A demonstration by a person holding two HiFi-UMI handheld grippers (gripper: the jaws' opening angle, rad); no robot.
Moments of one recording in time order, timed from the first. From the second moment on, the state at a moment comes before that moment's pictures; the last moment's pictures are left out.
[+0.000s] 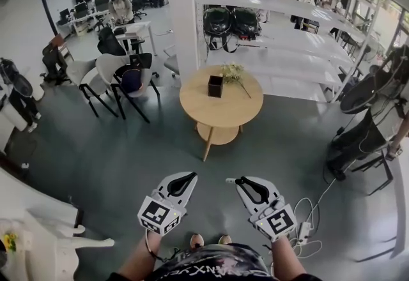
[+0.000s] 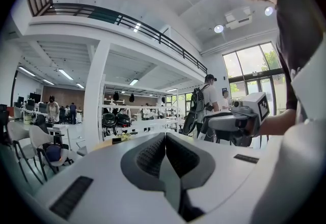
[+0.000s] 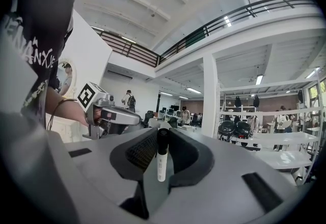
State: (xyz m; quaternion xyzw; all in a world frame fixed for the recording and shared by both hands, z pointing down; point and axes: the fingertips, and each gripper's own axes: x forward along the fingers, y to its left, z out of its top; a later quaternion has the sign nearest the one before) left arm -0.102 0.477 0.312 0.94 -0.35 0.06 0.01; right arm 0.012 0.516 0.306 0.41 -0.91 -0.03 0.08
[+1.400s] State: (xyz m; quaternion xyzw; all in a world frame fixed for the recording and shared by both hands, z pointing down) left arm -0.022 0.491 0.330 0.93 -0.35 0.07 0.00; right arm 0.081 0.515 0.321 0.39 -0.92 -0.06 0.05
